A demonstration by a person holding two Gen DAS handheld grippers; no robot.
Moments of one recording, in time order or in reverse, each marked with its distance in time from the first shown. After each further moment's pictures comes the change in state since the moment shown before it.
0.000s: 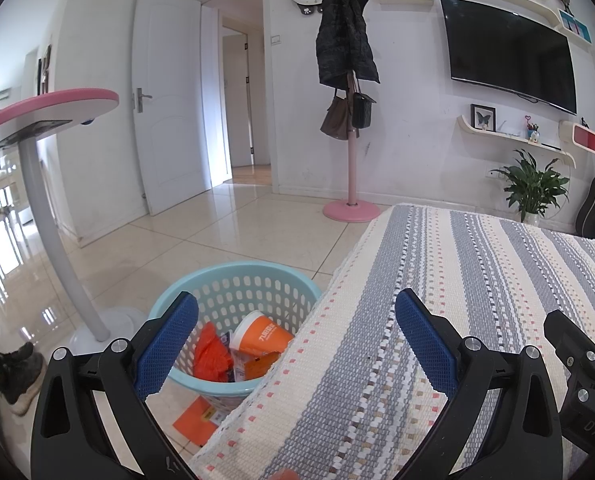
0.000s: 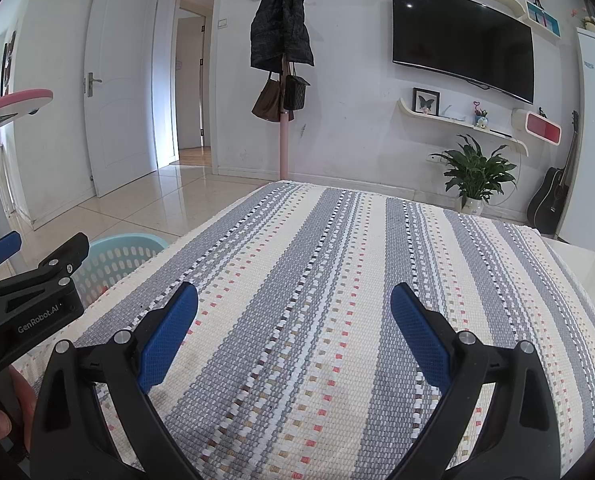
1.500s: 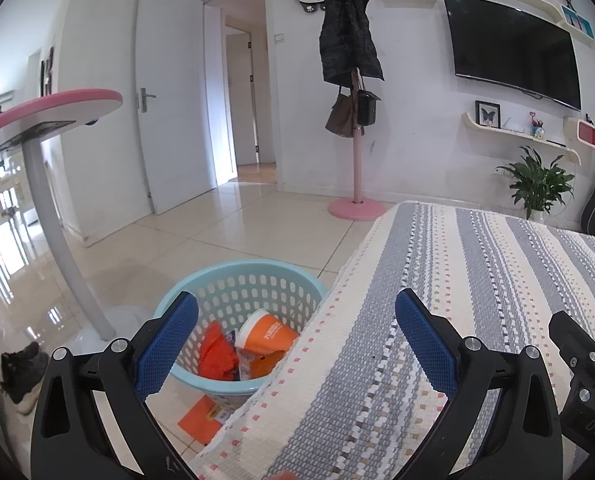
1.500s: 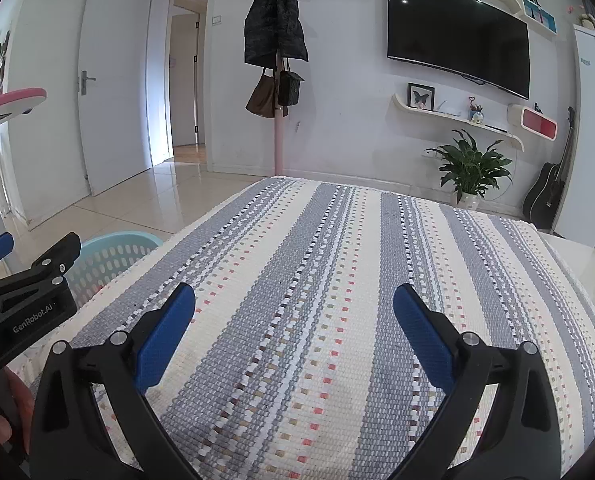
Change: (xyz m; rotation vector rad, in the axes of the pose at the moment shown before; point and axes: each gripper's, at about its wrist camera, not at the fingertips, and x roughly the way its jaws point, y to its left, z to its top) left arm 0.002 0.001 0.000 0.009 0.013 0.024; right arm 0.004 0.000 -0.001 0.007 0.019 -0.022
